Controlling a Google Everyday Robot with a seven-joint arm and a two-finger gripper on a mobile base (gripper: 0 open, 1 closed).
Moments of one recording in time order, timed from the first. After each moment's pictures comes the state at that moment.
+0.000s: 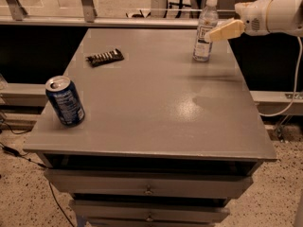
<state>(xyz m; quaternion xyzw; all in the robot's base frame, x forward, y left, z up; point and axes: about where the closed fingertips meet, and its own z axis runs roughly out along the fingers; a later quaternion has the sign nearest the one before) 0.752 -0.239 0.960 -0.37 0.74 0.15 0.54</state>
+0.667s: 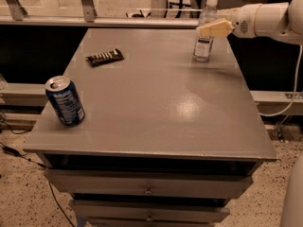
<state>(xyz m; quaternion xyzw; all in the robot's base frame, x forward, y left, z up) 0.776 -0.222 0.949 -0.34 0.73 0.20 0.56</state>
